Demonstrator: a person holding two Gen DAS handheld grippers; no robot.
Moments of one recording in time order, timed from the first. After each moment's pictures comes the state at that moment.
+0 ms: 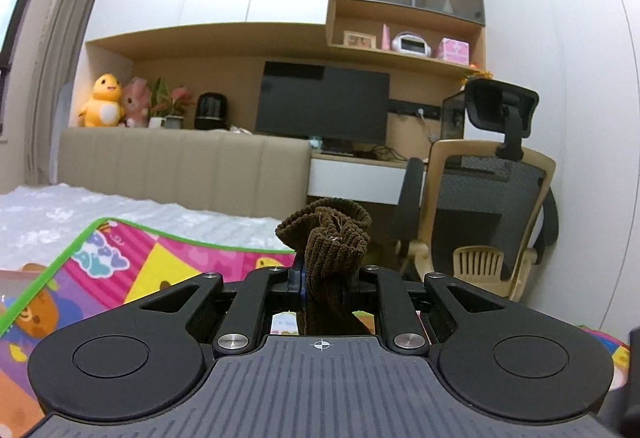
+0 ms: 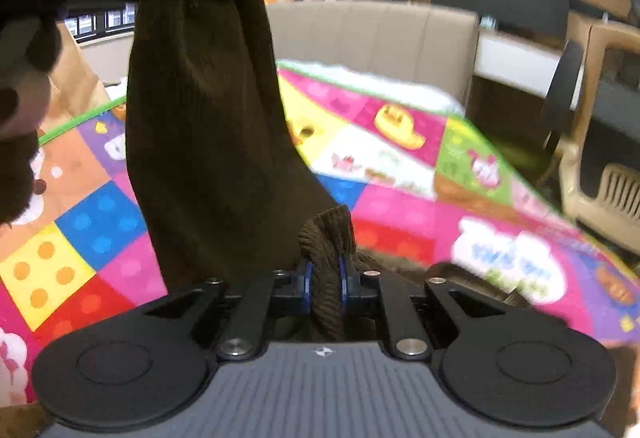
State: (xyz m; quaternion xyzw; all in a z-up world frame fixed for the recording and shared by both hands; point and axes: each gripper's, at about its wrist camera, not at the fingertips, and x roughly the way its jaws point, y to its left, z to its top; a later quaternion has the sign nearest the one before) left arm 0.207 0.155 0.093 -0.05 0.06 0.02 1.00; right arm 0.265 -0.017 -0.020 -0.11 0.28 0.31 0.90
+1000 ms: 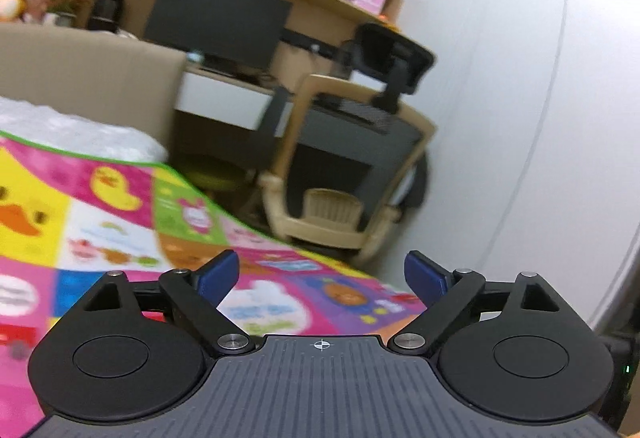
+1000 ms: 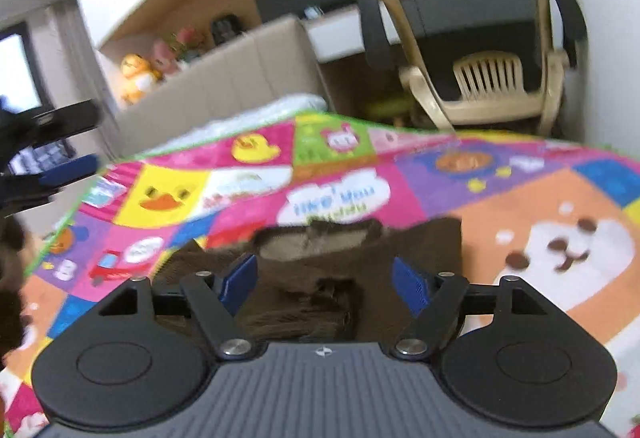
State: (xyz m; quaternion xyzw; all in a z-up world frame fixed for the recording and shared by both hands) left arm 0.231 0.065 0.091 -0.13 0.16 -0.16 0.96; right arm 0.255 -0.208 -0.025 0.12 0.29 0.18 0.93
